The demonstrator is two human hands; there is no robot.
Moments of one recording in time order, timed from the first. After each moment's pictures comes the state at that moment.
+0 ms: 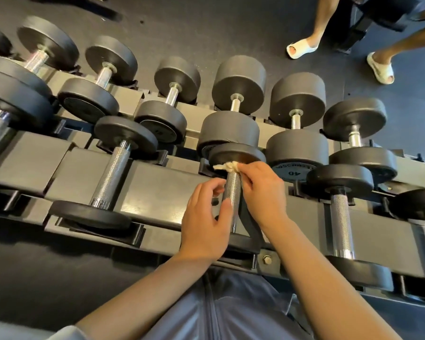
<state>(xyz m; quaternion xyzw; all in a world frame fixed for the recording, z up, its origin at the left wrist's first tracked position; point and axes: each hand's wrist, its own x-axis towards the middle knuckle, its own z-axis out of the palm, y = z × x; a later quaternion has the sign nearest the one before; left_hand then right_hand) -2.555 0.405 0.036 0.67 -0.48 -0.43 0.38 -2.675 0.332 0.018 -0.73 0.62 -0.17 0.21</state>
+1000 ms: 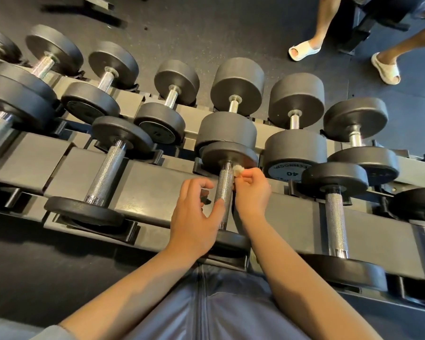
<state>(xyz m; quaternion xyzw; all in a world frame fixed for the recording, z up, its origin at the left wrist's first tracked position) -2.555 0.404 0.032 0.69 -0.49 -0.40 0.34 -2.665 0.340 -0.007 -0.37 0.77 -0.31 0.42</state>
